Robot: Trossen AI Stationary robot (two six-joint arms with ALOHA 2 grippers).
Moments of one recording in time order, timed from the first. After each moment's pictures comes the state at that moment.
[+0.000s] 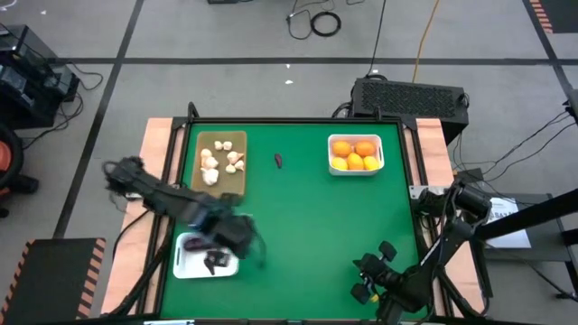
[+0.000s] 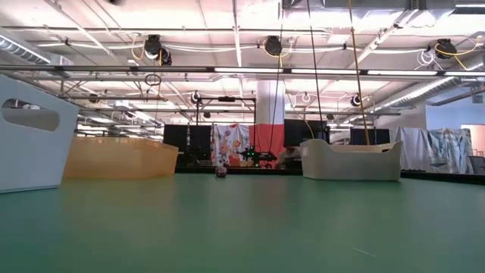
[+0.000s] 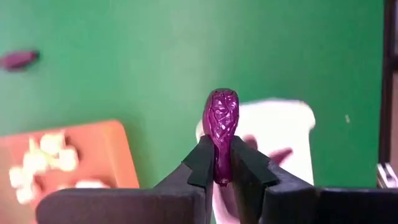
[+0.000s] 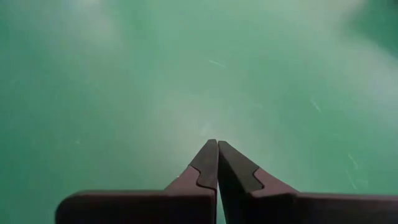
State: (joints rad) left arm -0.48 1.70 1.82 -1.57 -0.10 -0.32; right arm 1.00 1.84 1.17 -0.96 0.73 1.70
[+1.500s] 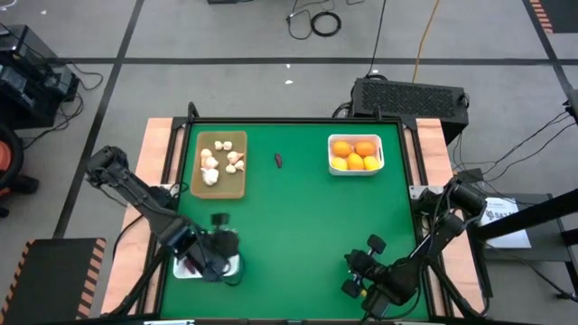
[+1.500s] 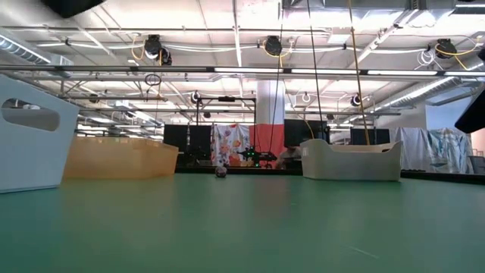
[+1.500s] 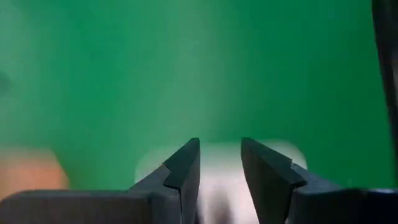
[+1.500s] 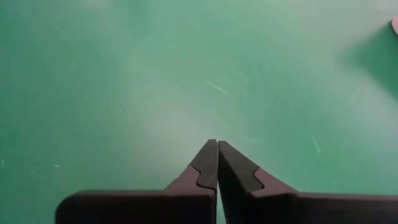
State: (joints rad) left arm -0.69 1.45 1.18 -0.94 -0.29 -0.61; right arm 0.89 1.84 1.17 -0.89 0.73 1.46
